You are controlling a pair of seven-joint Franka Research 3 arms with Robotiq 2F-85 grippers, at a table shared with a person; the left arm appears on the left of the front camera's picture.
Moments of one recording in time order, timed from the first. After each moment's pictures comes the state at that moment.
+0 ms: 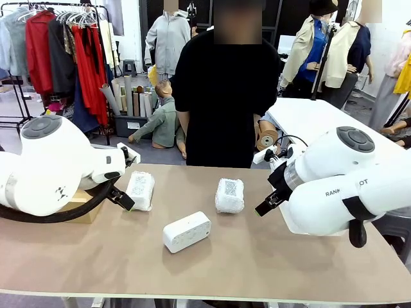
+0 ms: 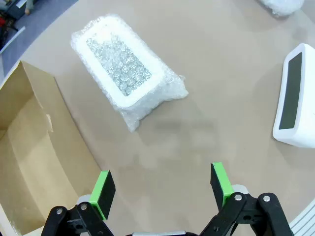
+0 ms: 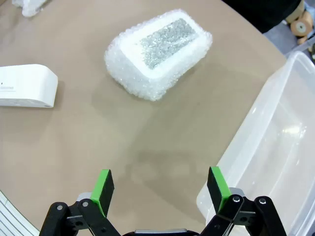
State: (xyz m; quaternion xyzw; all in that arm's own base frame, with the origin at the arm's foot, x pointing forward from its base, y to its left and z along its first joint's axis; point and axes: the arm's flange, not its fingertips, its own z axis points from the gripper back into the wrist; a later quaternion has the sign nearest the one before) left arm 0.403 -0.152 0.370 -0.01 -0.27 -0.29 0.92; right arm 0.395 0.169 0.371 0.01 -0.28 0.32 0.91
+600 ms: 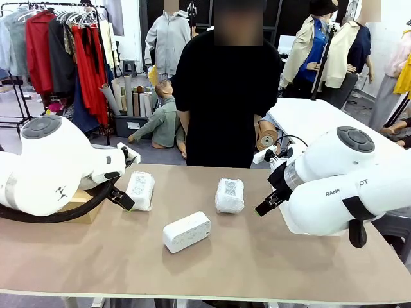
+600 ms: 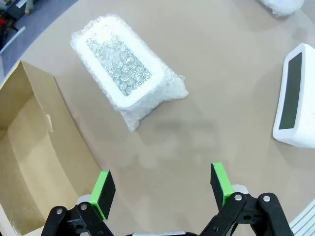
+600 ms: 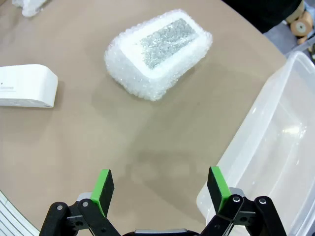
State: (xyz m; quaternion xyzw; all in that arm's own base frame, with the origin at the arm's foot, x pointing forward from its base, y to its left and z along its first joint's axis) left arm 0.403 -0.152 0.370 -0.01 -0.27 -0.29 0.92; right arm 0.395 0.169 0.371 0.01 -0.28 0.32 0.91
